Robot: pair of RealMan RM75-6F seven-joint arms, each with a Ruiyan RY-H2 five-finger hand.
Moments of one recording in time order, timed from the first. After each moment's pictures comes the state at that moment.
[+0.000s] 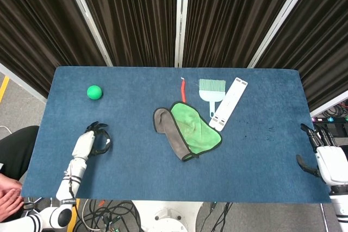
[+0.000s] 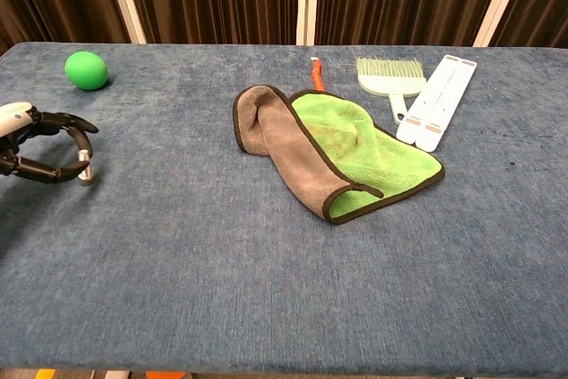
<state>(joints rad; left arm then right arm) -0.38 -1.65 -0.16 -1.32 1.20 1.07 -0.25 0.12 -1.04 0.05 -1.56 -1.55 1.45 0.22</state>
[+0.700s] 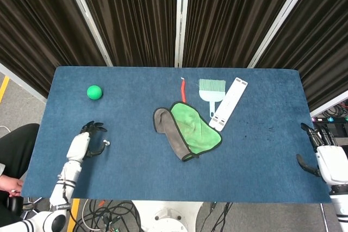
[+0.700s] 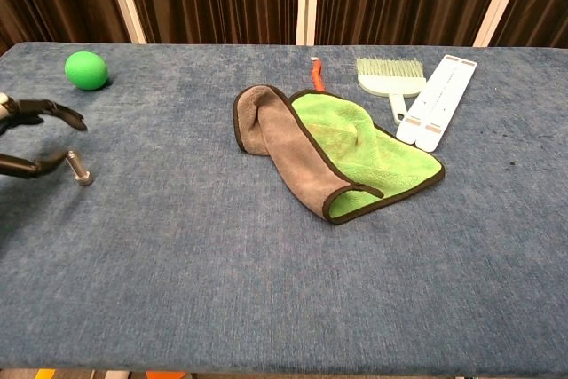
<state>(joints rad) -0.34 -1.59 -0.13 -1.36 1.31 1.17 -0.27 0.12 -1.03 0.05 -1.57 -1.54 1.45 0.21</state>
